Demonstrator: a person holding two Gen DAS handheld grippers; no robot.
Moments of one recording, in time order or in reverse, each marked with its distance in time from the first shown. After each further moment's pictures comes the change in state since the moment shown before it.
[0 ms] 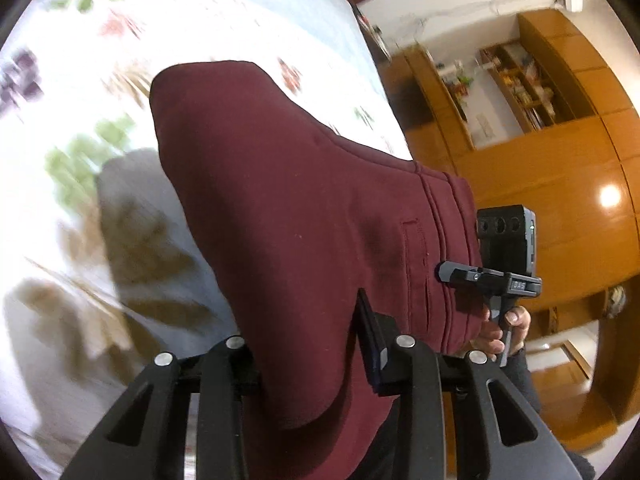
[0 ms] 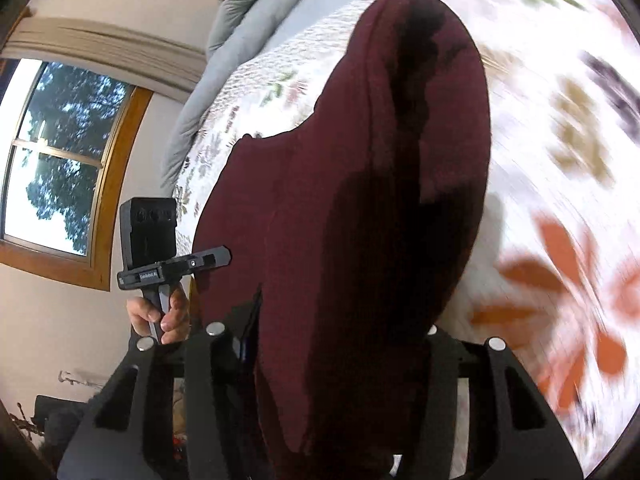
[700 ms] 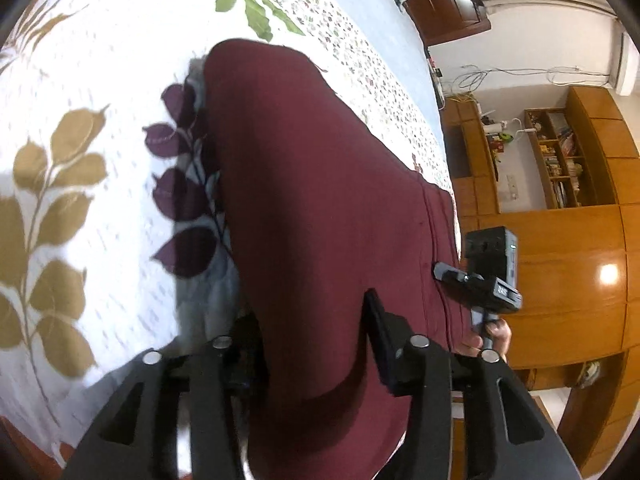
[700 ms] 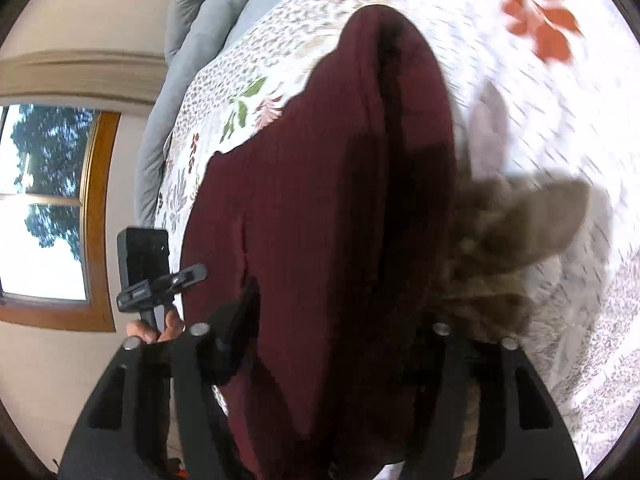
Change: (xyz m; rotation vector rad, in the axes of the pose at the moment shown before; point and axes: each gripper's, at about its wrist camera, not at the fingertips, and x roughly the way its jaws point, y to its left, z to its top) left arm -0.045 0.193 0.085 -0.215 -0.002 -0.013; right arm 0.099 -0.079 0.072 0.152 0.063 0.029
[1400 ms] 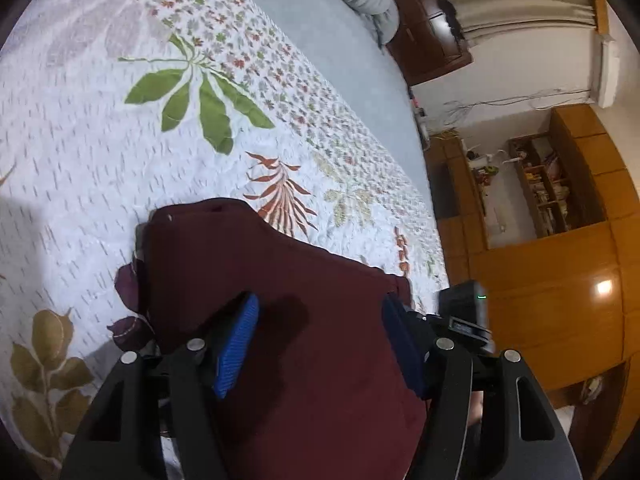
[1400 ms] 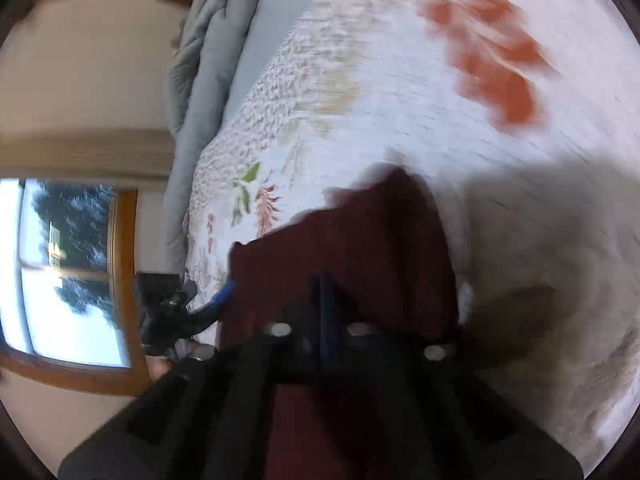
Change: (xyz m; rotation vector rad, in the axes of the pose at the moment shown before) left arm -0.001 -0.015 0.069 0.031 -0.161 -0.054; right arm 0.002 -0.023 0.028 0.177 -0.177 0.190
